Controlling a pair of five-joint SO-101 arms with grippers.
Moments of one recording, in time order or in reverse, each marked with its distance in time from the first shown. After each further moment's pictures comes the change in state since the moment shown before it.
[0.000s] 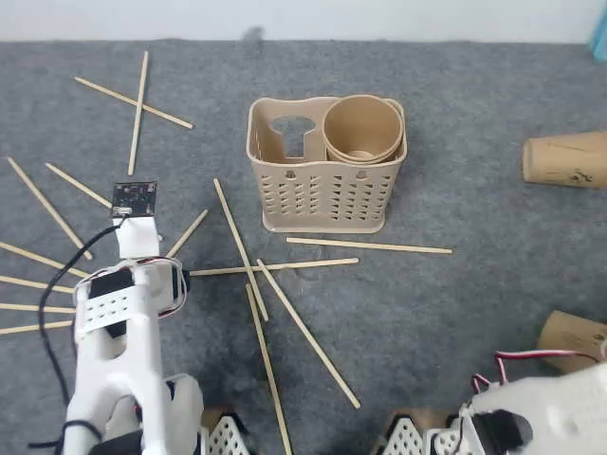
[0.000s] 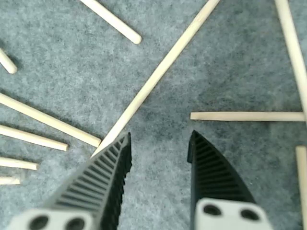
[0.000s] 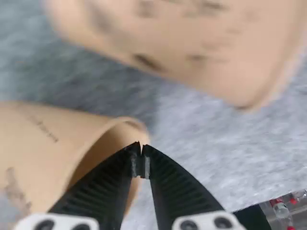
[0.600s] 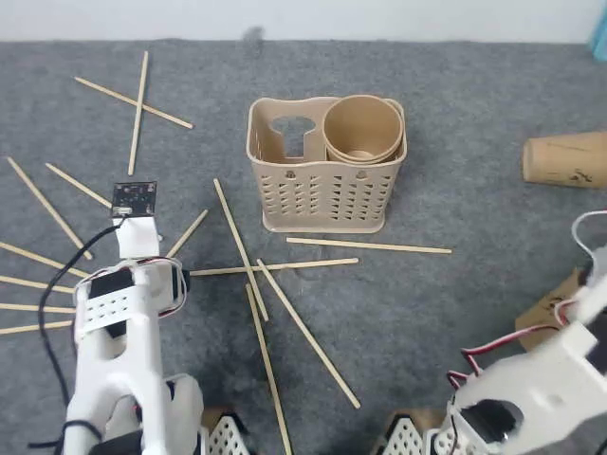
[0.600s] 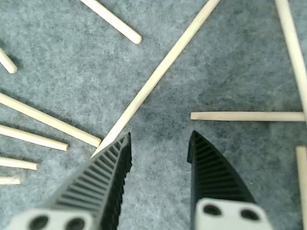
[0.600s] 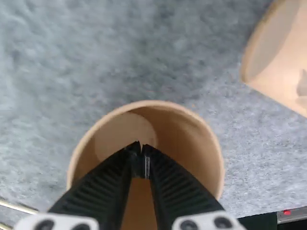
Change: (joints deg) left arm 0.0 0.0 0.0 0.0 0.0; right arm -22.0 -1.6 -3.8 11.2 -17.8
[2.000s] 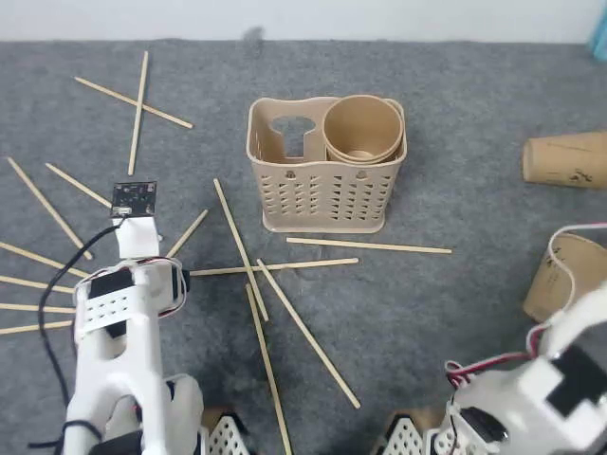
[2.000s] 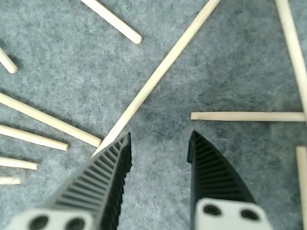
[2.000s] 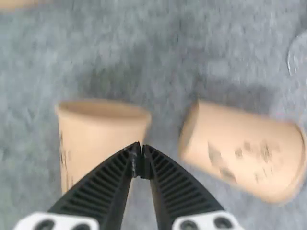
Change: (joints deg) left arm 0.0 0.0 0.0 0.0 0.0; right arm -1.3 -12.4 9.7 -28.7 0.0
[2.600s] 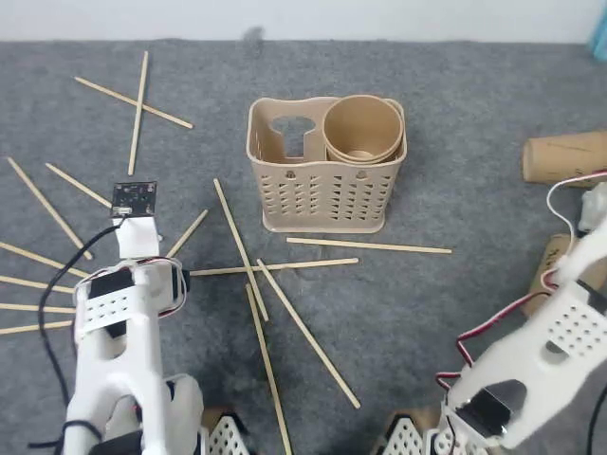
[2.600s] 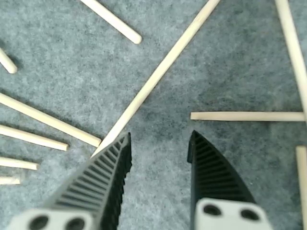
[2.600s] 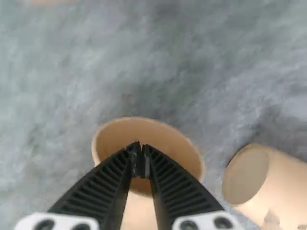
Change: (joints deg) left arm -0.1 0.0 0.0 0.0 0.0; right arm -7.6 34.2 -41.8 28.0 2.1
